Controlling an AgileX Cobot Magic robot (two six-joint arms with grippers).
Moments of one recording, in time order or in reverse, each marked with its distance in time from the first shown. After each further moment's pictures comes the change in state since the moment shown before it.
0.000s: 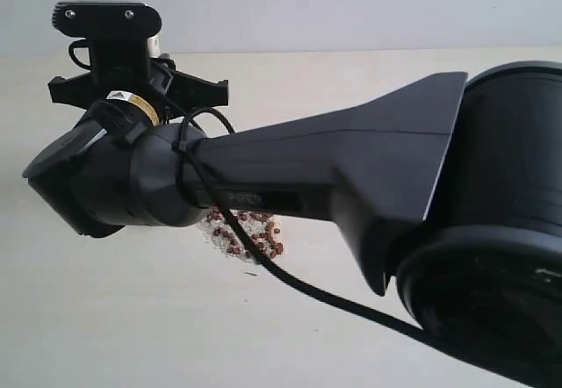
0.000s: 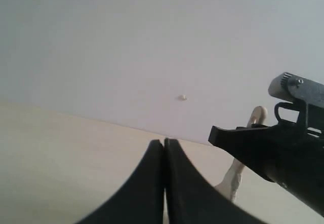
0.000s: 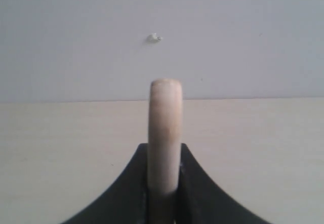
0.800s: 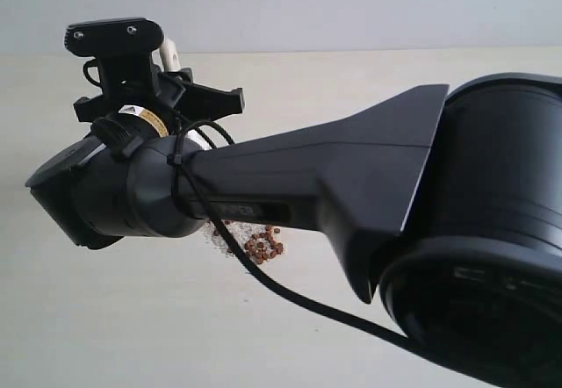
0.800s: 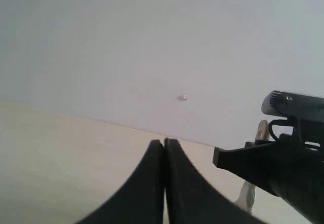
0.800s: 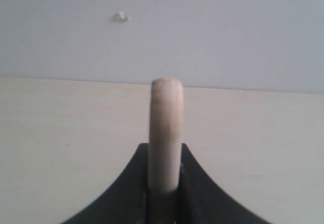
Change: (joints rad) left arm 0.000 0.000 0.000 0.000 0.000 0.000; right arm 0.004 0.026 -0.001 0.079 -0.090 -0.139
